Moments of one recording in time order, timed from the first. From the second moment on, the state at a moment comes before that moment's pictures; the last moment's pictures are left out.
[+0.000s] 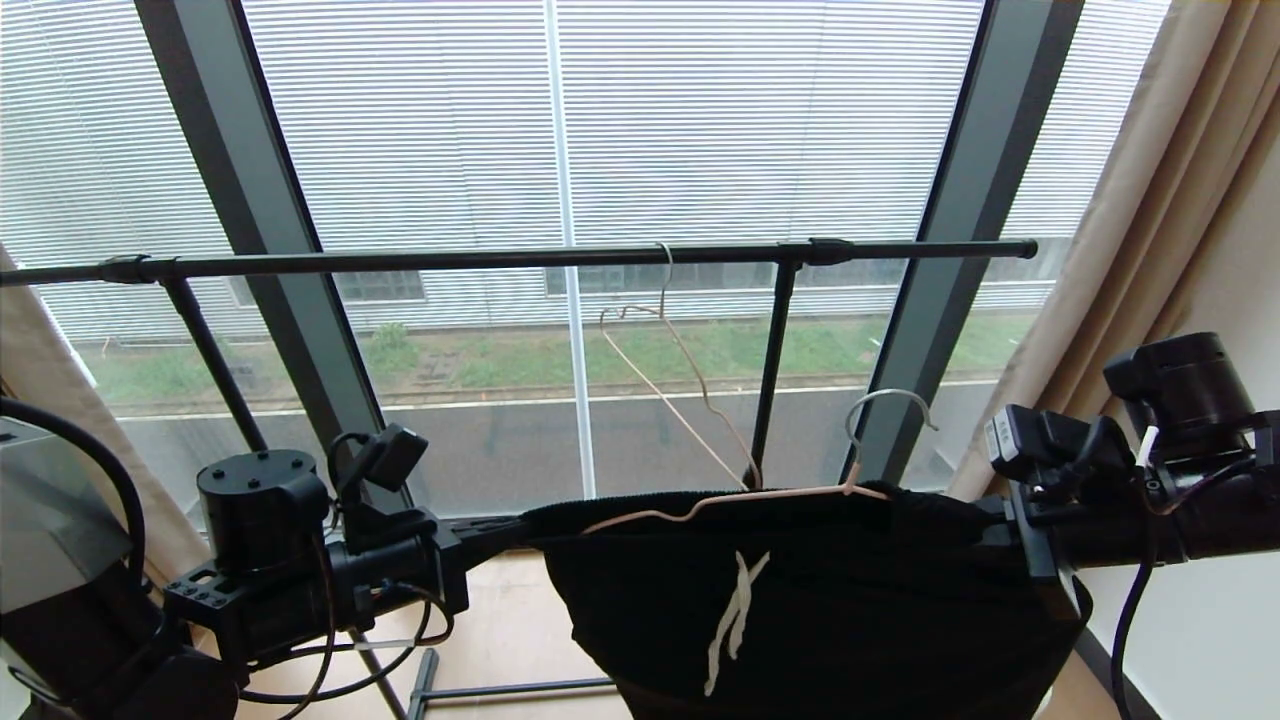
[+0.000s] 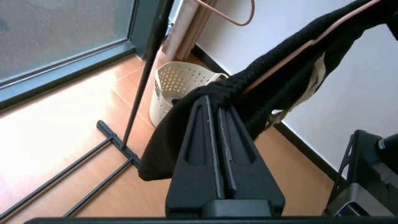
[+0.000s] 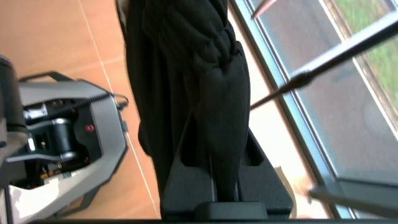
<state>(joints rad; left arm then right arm) -0.26 1.96 -0.34 -1.33 -0.66 -0.22 0.09 1.63 -0.84 0.14 0.68 -0.90</state>
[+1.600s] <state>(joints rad) -0.60 1.70 -1.16 0.02 -0.24 0.01 0.16 1.68 -0.72 -0.18 0.65 -0.83</state>
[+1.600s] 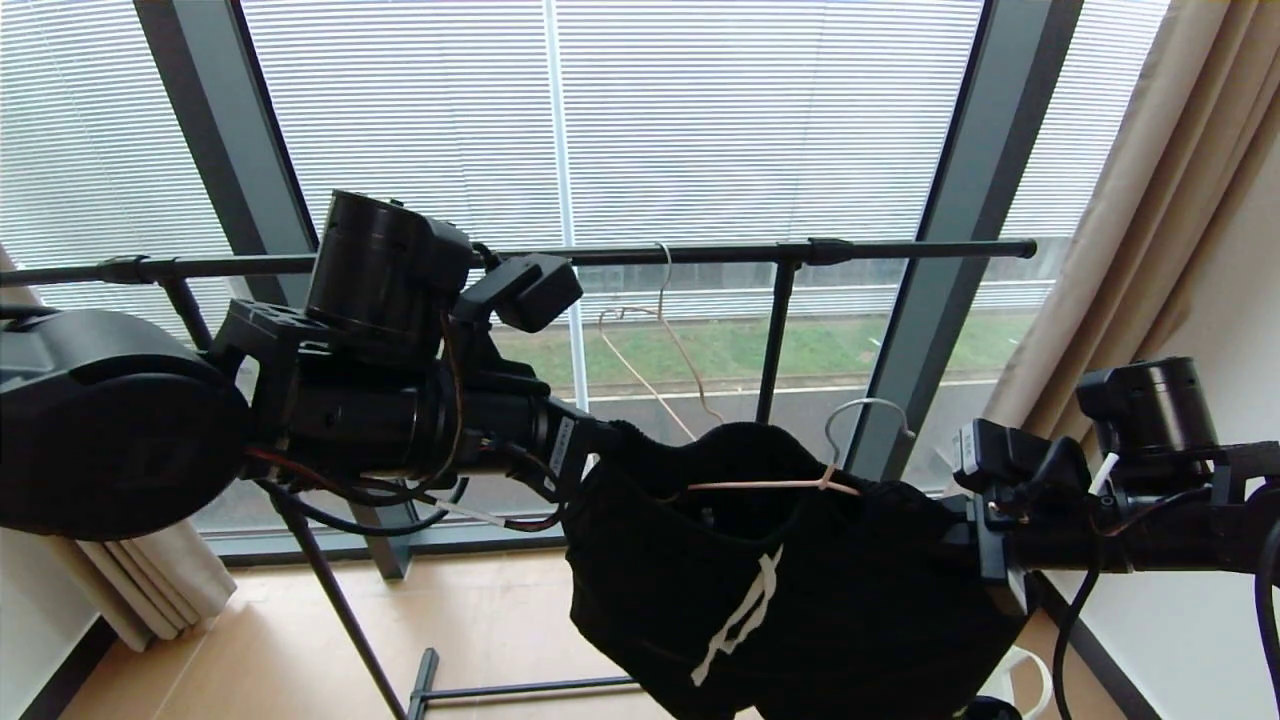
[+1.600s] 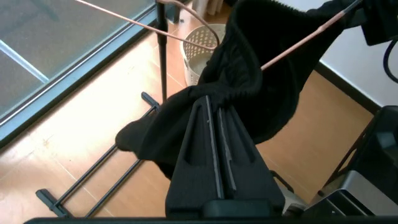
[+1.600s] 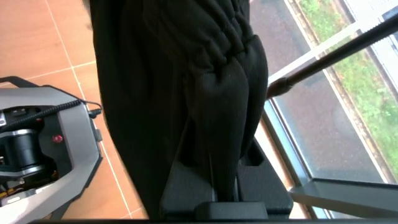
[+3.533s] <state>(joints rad) -0.75 1.94 -1.57 0.40 0.04 0.05 0.22 1.71 -0.75 -0.29 0.63 -0.66</state>
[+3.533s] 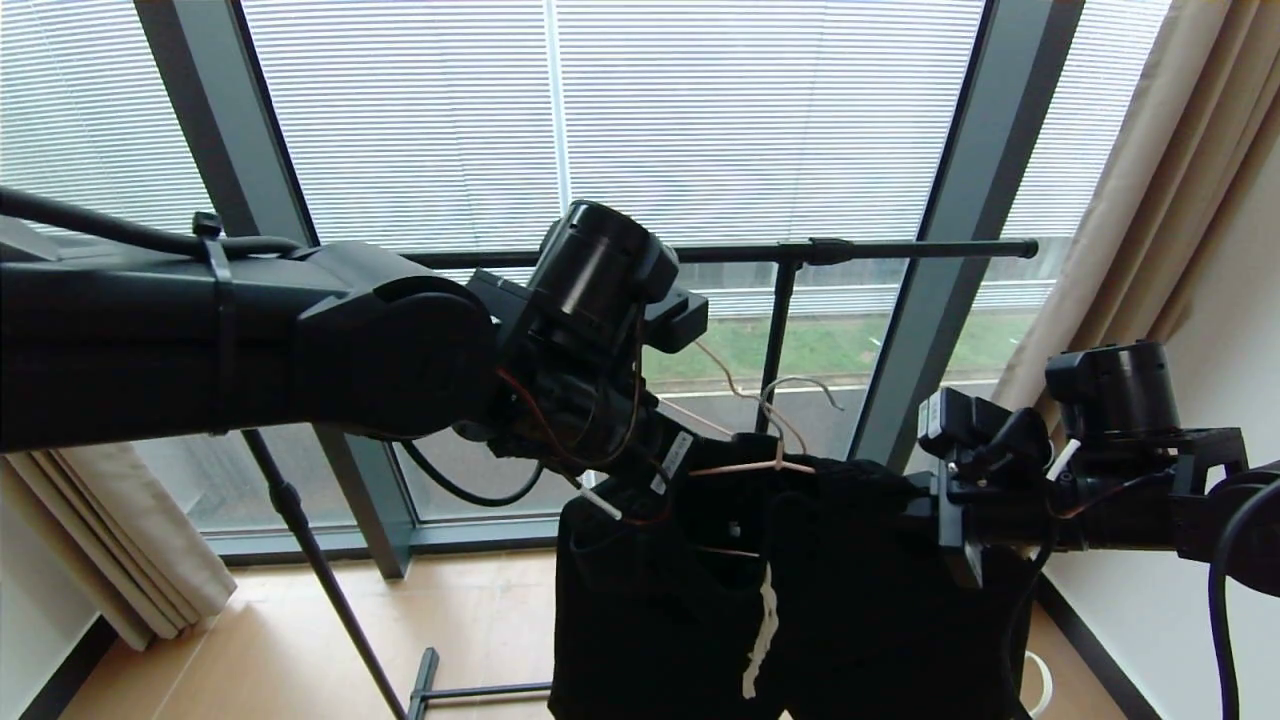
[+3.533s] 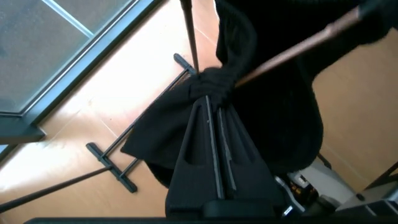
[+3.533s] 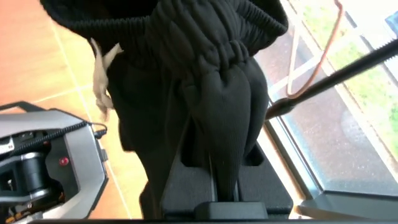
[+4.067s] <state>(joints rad) -0.80 1.87 -1.47 0.38 0.06 0.05 0.22 1.72 -0.74 -0.44 0.73 -0.40</state>
